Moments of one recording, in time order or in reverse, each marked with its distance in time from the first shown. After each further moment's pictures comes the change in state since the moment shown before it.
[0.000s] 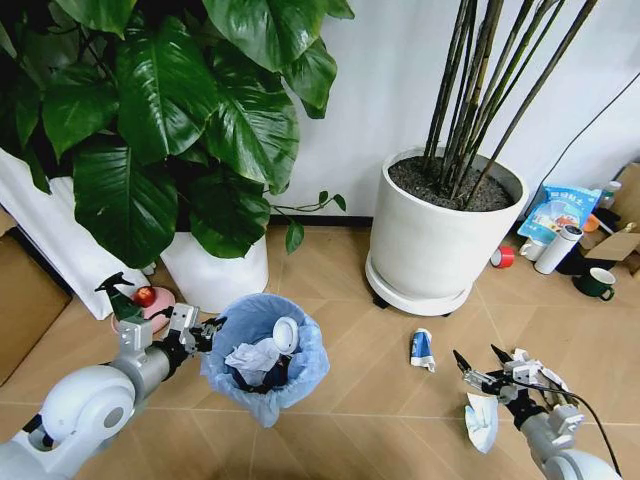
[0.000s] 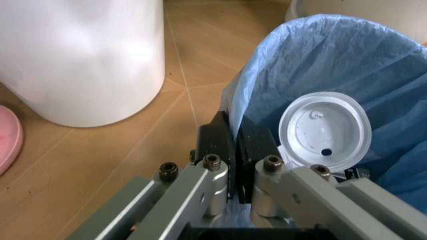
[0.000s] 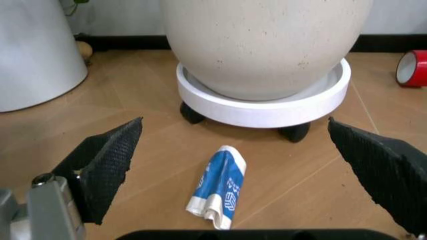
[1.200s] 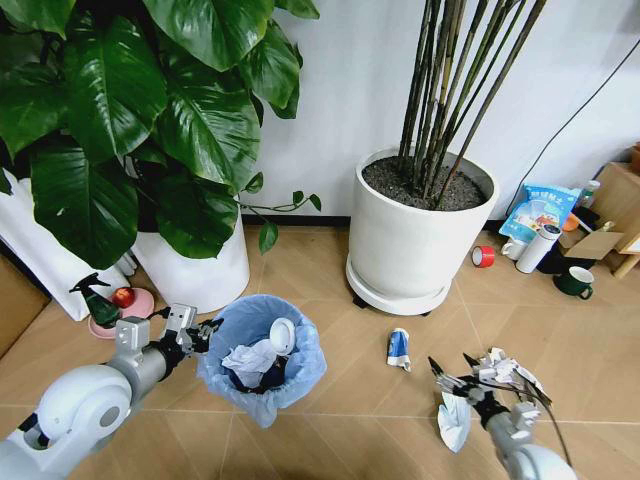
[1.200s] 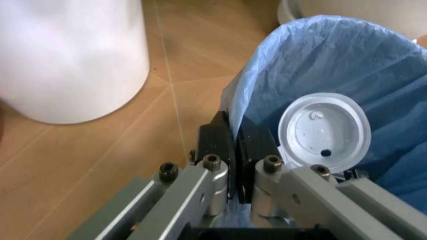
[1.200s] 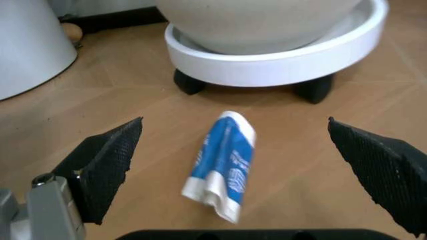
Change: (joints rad) left arm 0.024 0.034 -0.026 0.005 -0.029 0.007 -0.018; right arm 0.212 0.025 -0.277 -0.208 0.026 0.008 0.118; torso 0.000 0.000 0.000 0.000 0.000
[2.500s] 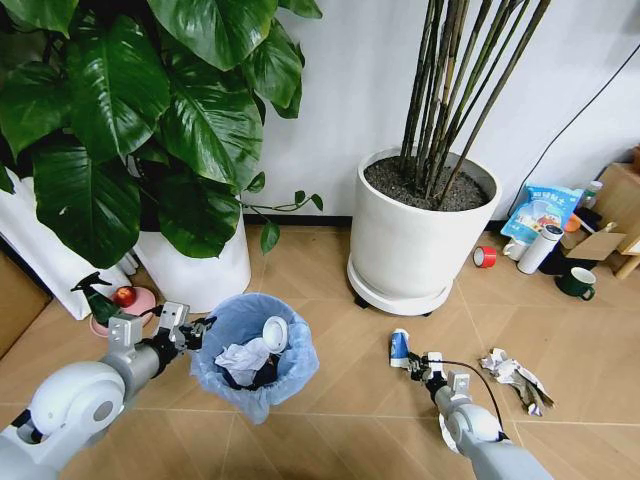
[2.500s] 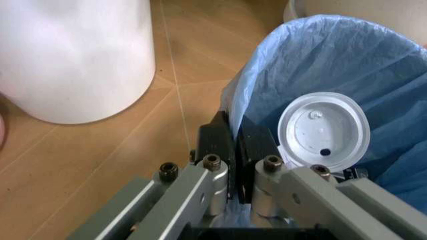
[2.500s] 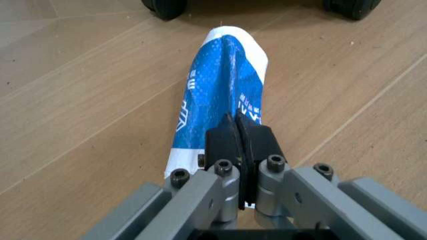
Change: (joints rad) left arm -0.020 0.005 0.000 0.029 -0.016 -0.009 0.013; right arm 0.263 0.036 -0.210 -0.276 0.010 -0.150 0.138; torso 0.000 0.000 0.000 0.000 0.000
